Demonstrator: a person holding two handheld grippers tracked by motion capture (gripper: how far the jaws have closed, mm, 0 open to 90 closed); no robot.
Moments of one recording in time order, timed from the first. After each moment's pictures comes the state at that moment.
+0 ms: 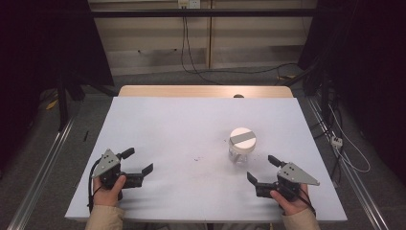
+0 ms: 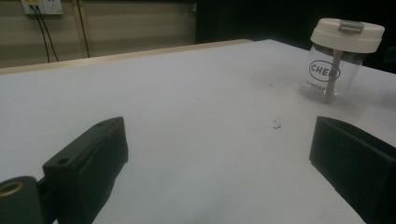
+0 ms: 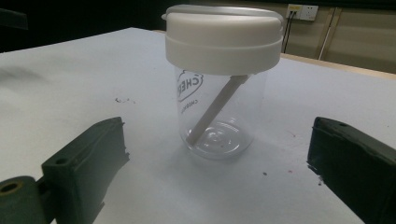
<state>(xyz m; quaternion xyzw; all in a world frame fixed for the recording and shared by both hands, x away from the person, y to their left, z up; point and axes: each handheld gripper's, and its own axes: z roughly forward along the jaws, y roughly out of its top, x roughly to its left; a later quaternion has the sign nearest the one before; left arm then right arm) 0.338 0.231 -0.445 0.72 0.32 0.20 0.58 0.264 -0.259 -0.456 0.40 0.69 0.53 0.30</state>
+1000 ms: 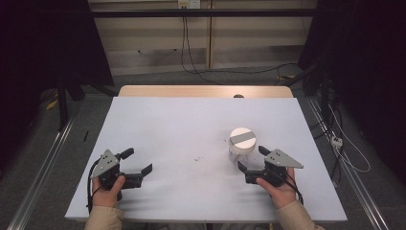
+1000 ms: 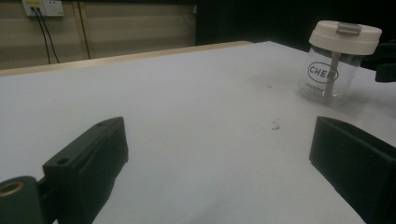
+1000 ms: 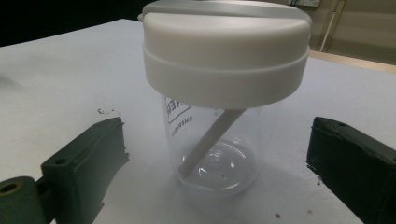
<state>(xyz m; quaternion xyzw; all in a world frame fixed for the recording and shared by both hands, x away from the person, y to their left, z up) 0.336 0.231 -0.443 0.72 0.33 0.19 0.58 0.305 -0.239 -0.454 0.42 0.70 0.51 0.29</state>
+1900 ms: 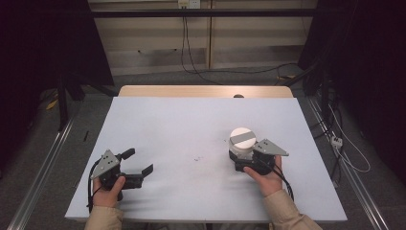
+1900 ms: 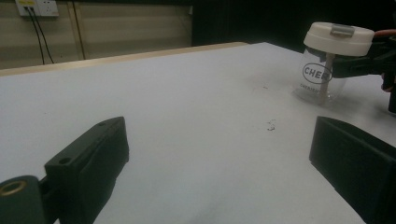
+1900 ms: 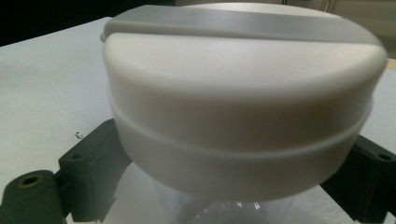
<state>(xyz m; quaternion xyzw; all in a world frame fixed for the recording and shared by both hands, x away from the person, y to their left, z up) 0.336 0.230 -0.444 0.72 0.32 0.19 0.58 0.338 -0.216 -0.454 0.44 0.69 0.49 0.28</state>
